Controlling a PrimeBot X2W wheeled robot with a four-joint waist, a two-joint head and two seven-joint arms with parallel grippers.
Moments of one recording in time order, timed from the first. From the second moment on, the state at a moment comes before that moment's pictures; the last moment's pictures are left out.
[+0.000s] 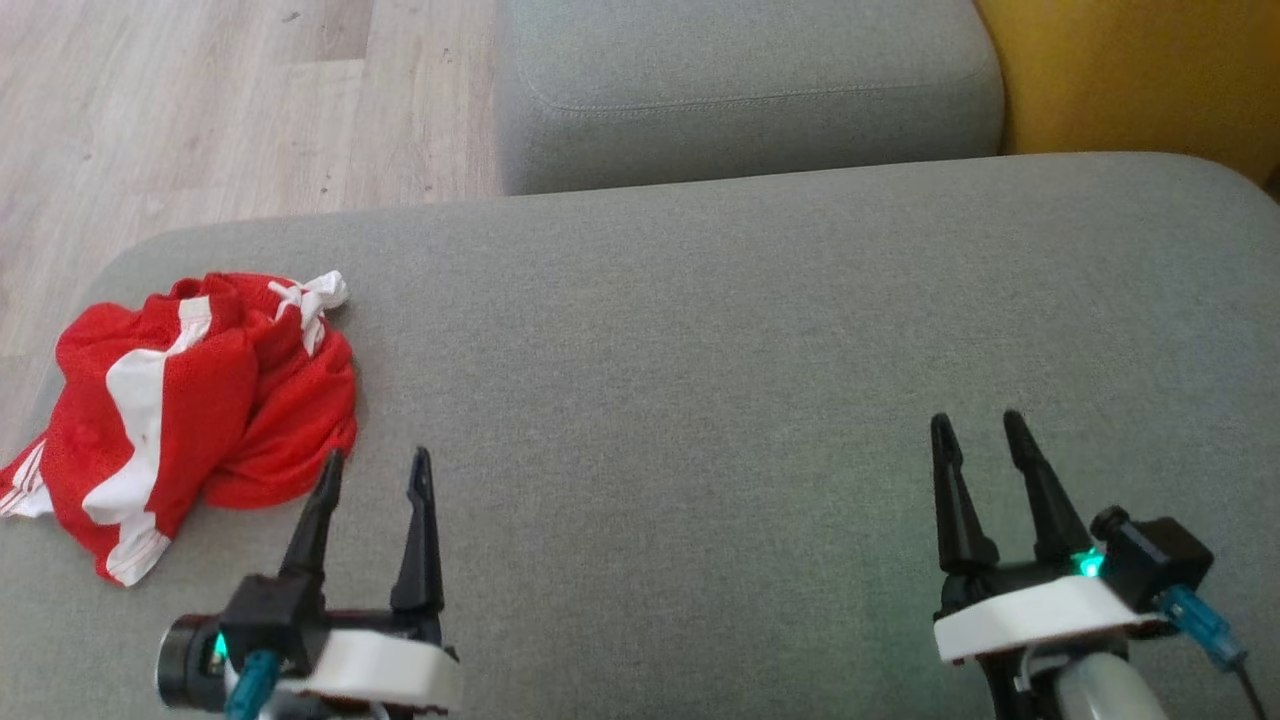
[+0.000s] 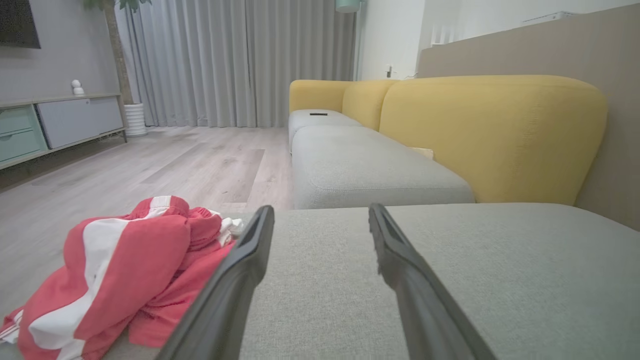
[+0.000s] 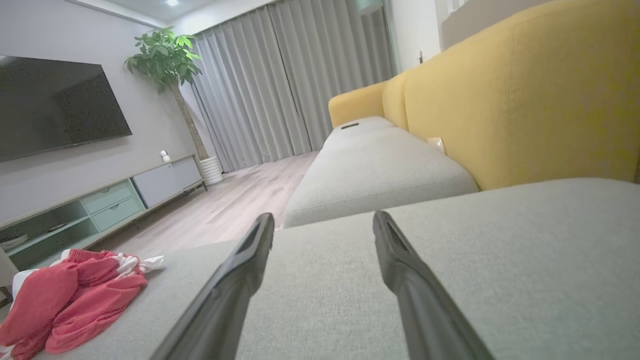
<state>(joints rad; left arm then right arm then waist) 0.10 0.18 -0.33 -0.06 -0.22 0.25 -0.24 0.01 -0.04 0.12 0.18 0.28 0.13 -0.24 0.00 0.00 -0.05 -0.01</state>
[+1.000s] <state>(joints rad) 0.14 0.06 -0.17 0.04 -0.06 0.07 -0.25 0.00 -0.04 0.15 0.33 0.35 0.13 -0.25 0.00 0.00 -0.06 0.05</state>
